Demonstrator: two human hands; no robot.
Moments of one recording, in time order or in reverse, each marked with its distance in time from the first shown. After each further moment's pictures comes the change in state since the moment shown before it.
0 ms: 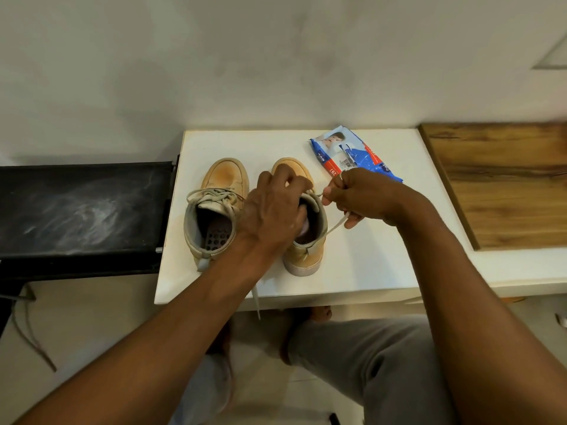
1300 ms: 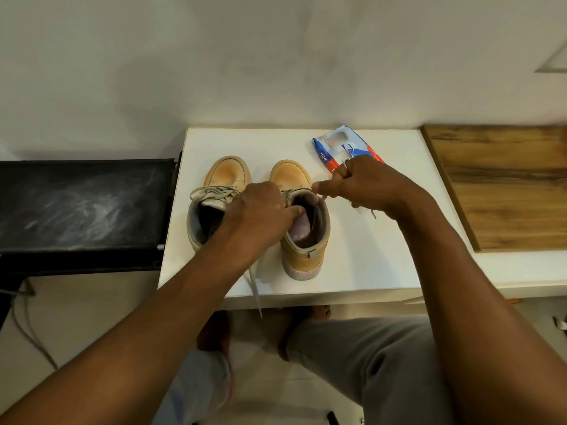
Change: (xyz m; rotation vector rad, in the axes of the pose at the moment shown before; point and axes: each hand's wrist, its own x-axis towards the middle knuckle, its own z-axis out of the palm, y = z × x) left_hand 0.002 -0.004 -0.037 -0.105 -0.343 -0.406; right_hand -0.002 -0.014 -0.003 -0.107 0.156 -0.060
